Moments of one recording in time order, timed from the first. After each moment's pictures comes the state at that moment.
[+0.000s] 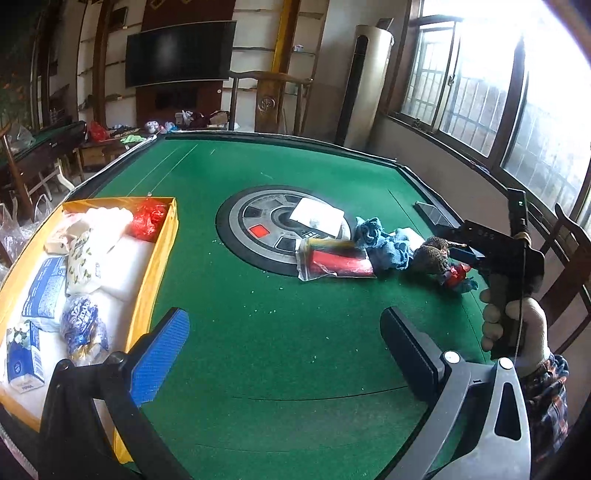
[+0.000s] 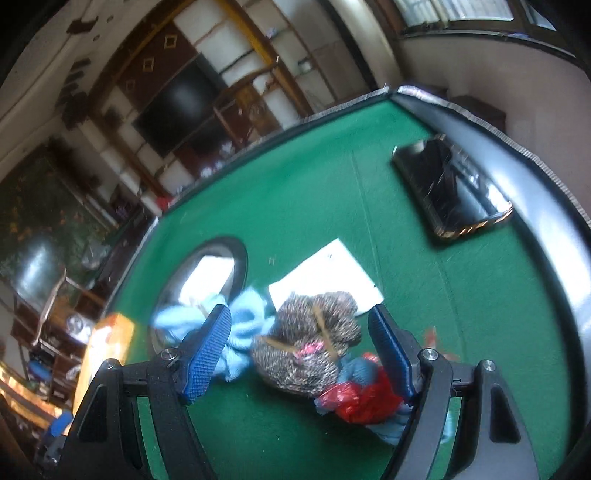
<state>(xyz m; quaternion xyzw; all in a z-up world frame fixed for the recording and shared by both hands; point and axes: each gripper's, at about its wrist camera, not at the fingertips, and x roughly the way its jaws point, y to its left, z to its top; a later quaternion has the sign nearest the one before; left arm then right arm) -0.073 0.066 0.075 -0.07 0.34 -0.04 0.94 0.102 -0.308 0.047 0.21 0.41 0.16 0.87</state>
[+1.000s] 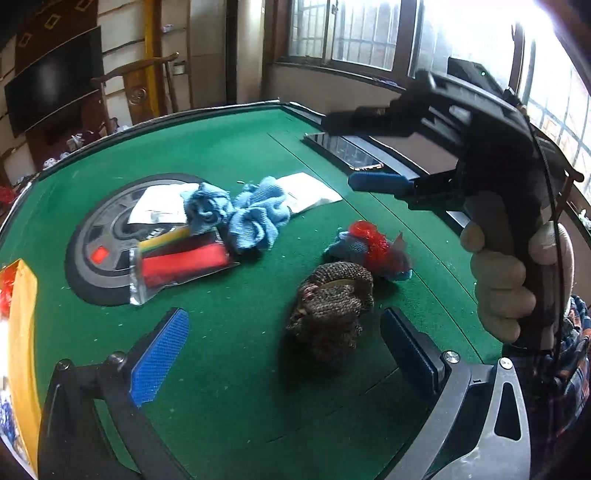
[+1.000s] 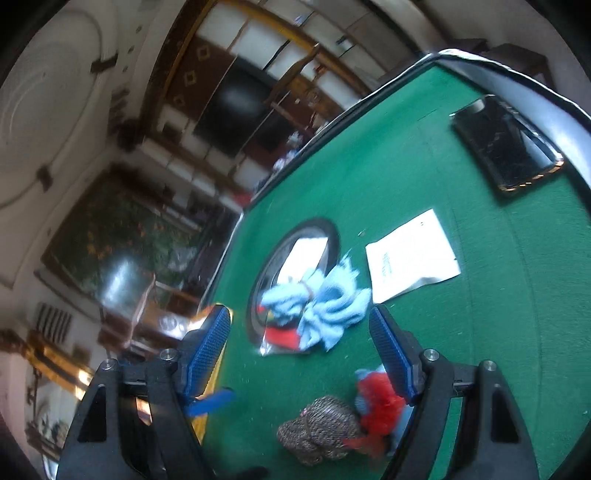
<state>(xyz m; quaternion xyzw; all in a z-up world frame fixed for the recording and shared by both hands) -0.020 -0.067 0.046 0.06 0.39 -0.22 0.89 0.079 -0.333 0.055 0.34 0.38 0.29 0.81</state>
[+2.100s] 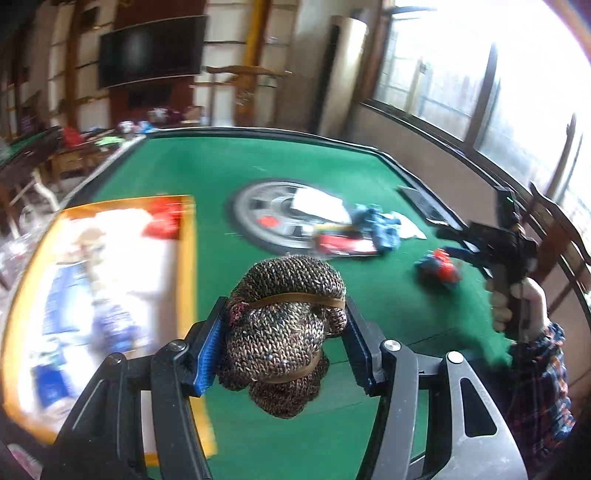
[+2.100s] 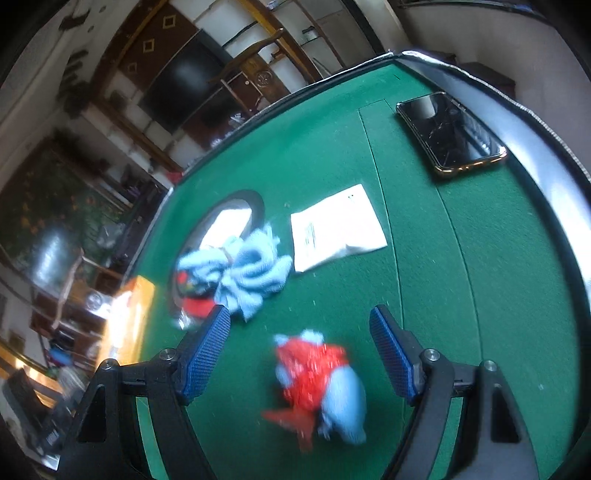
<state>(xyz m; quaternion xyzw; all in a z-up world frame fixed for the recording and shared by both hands) -0.106 0.142 0.093 -0.05 0.36 -0.09 0.93 0.063 -0.316 0.050 0.21 0.45 0.18 0.85</state>
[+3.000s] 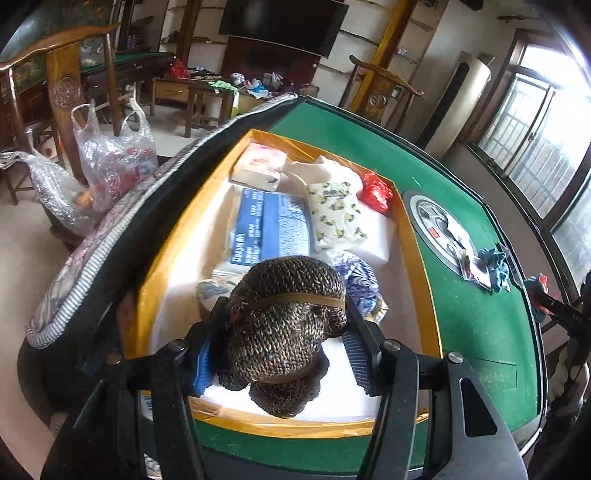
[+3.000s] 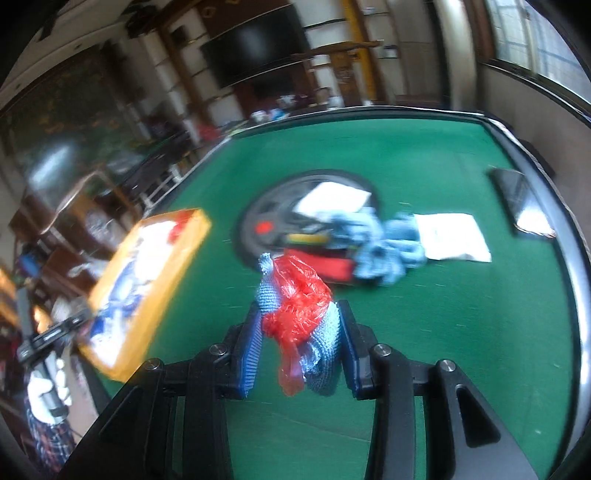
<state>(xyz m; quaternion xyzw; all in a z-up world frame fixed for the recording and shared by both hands) -0.125 0.307 0.038 -0.19 0.40 0.05 0.90 -0.003 -0.173 0.106 0.05 0.43 0.24 0.87</state>
